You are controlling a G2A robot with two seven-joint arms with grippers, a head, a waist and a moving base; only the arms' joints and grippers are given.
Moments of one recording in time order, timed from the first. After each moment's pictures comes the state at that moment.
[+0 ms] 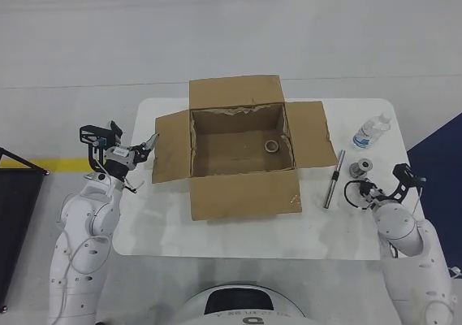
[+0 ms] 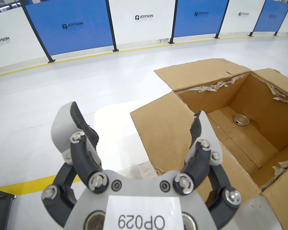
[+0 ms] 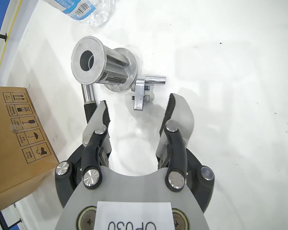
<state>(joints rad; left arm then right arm) 1.55 -1.32 -1.64 -1.68 1.32 -0.32 0.00 -1.69 -1.23 1.76 -1.66 -0.68 0.38 0.50</state>
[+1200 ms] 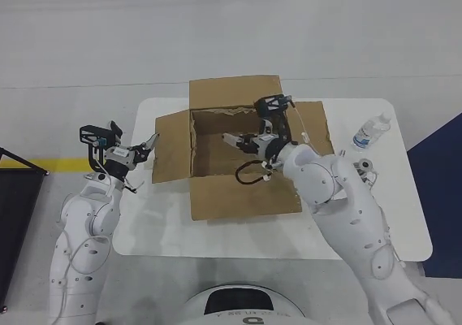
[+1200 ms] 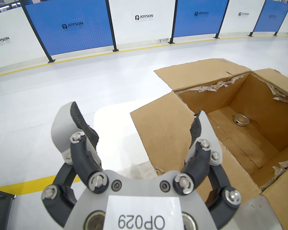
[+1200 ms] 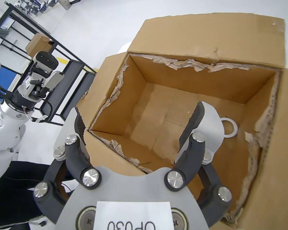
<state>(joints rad) 1.55 -1.32 -1.64 -1.68 1.32 -0.32 0.00 -1.17 -1.28 1.10 -1.80 -0.78 0.11 0.73</state>
